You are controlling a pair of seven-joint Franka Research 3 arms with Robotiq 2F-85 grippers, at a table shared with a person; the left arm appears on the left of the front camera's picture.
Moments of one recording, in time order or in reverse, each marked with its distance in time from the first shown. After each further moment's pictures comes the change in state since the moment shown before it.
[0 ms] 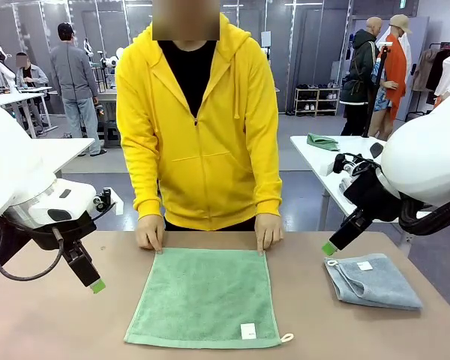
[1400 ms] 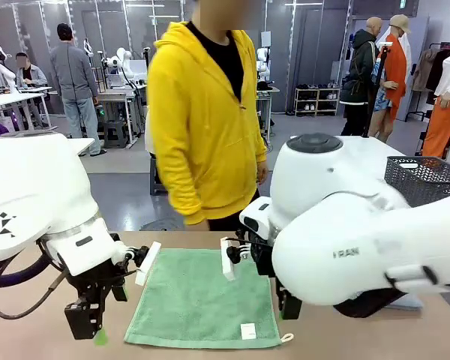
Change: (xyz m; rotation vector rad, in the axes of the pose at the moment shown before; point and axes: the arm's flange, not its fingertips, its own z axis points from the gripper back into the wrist) left arm 0.021 -0.081 -0.039 -0.177 0.108 -0.705; right arm 0.050 0.146 -0.123 -0.006 0.372 0.779
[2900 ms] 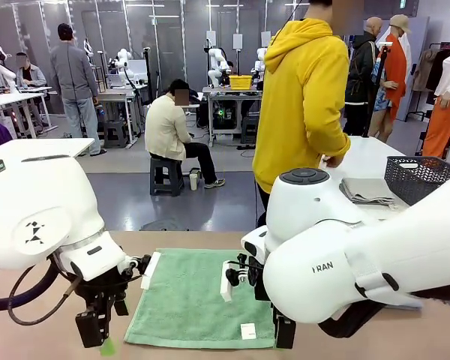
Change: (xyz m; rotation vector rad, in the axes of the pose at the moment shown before) left arm -0.021 0.025 -0.045 -0.091 -0.035 0.097; right arm -0.003 0.016 -0.047 0.135 0.007 -0.113
